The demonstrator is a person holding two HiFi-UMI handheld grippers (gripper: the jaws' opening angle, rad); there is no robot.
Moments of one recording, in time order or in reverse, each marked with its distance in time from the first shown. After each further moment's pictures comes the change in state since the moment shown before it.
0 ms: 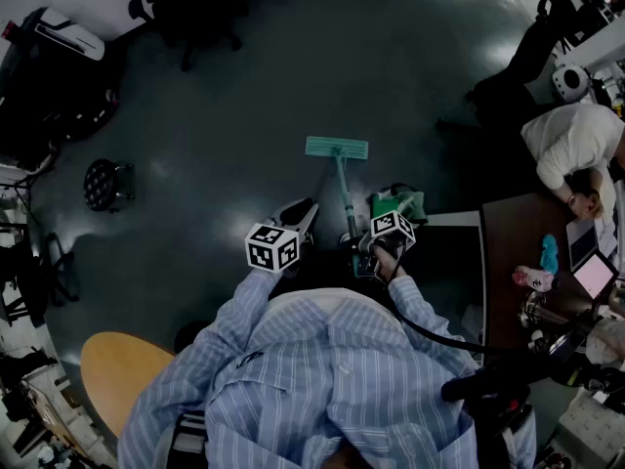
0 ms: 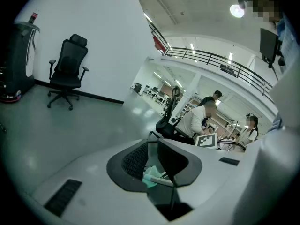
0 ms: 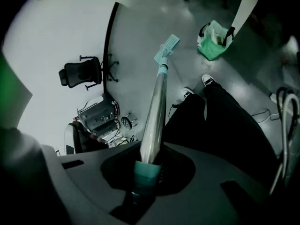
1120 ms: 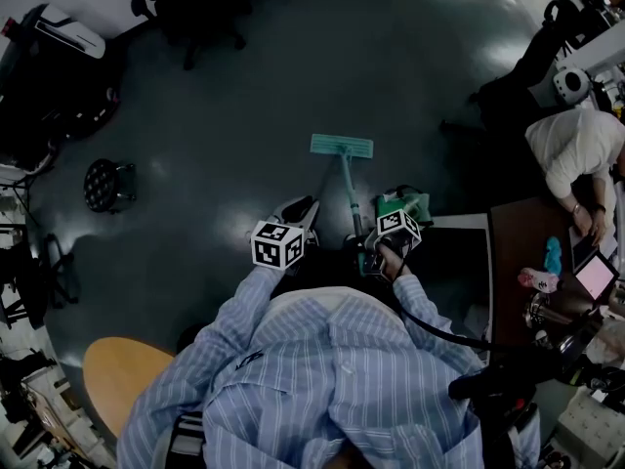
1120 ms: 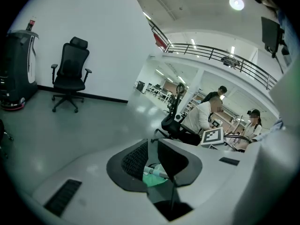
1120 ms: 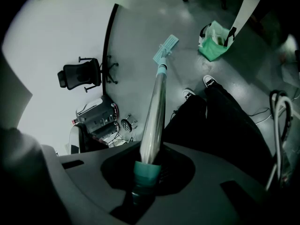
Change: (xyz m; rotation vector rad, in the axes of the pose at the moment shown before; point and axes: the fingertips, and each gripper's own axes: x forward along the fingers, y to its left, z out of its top) left arm -0.003 0.038 0.002 0.037 0.031 0.053; right arm 0.015 0.013 0.014 0.010 -0.029 -0.008
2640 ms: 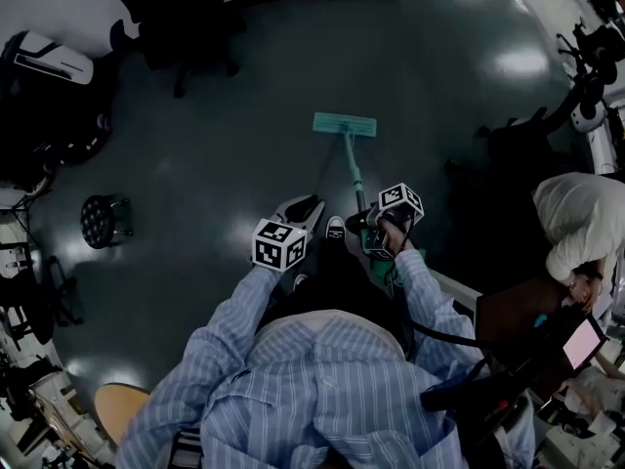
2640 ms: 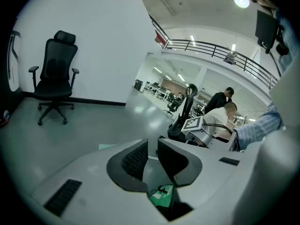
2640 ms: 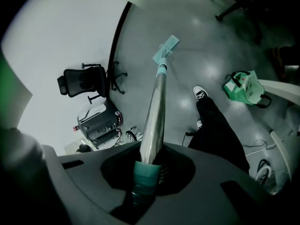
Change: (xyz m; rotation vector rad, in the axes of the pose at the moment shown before) left arm 0.216 0.104 0.189 0.031 0.032 -0.027; right arm -0.047 0.196 0.307 -0.066 0.005 -0.034
